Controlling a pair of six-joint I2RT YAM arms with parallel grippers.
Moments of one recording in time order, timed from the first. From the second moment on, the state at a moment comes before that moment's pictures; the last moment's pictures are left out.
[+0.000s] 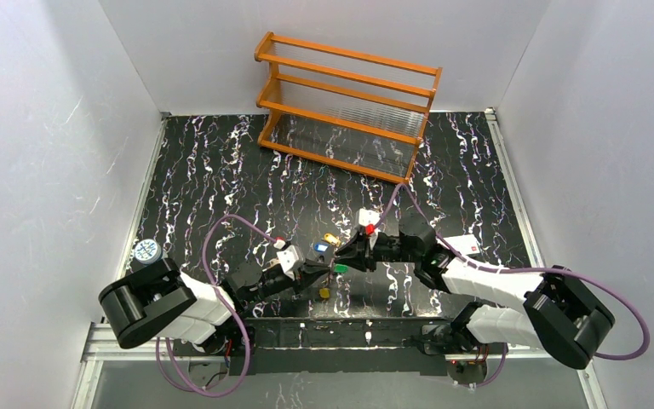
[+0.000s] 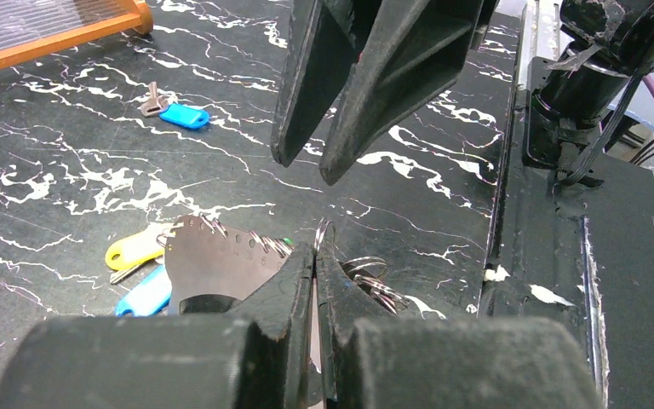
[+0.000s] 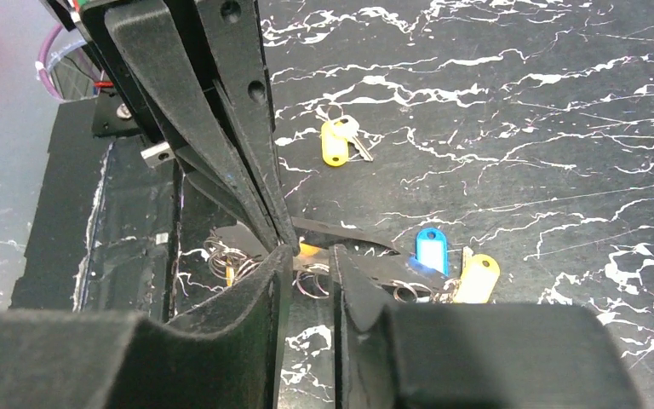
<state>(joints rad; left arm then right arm) -0.93 1.33 0.01 1.30 0.25 -0.08 0.82 1.17 0.39 0.57 -0.66 -0.05</state>
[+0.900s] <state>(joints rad) -0.93 1.32 0.01 1.30 0.27 -0.07 0.82 1.31 0.42 0.57 -0.80 -0.08</state>
